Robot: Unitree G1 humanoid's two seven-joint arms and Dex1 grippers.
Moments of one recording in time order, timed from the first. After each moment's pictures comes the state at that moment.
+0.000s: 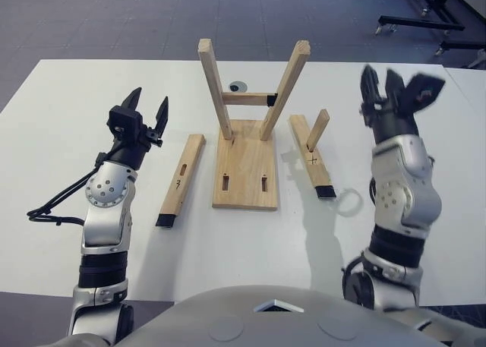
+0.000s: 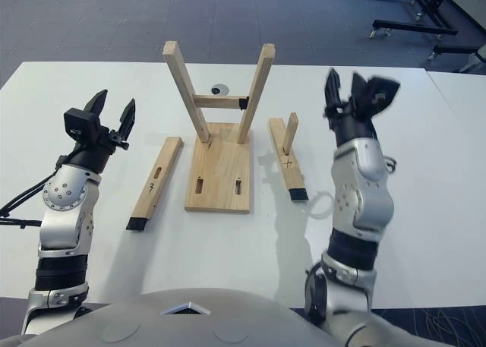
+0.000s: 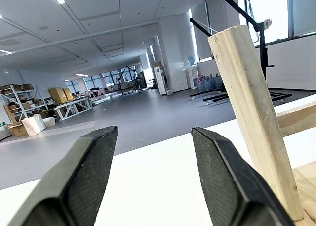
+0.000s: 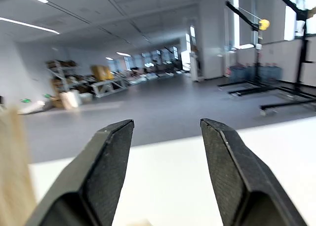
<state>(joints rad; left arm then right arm) -0.01 0.29 0.10 -0.22 -0.09 -0.01 -0.27 -0.09 -0.14 -0.33 -0.33 0.33 0.40 0.07</state>
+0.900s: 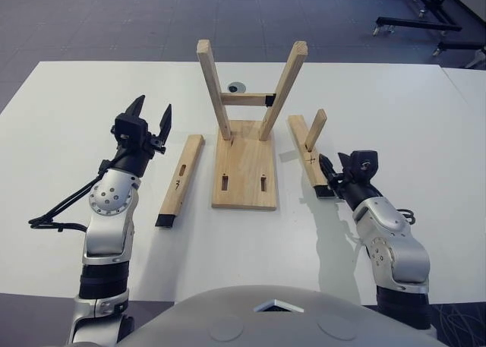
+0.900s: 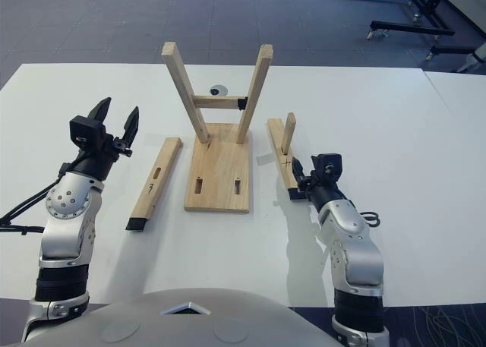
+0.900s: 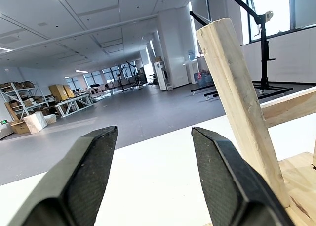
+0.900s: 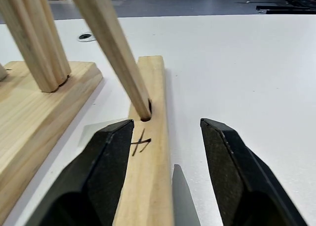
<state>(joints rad) 0.04 0.28 0.07 -0.30 -0.04 0.04 -0.23 0.19 -0.22 -0.09 -0.44 0.26 0.60 0.19</state>
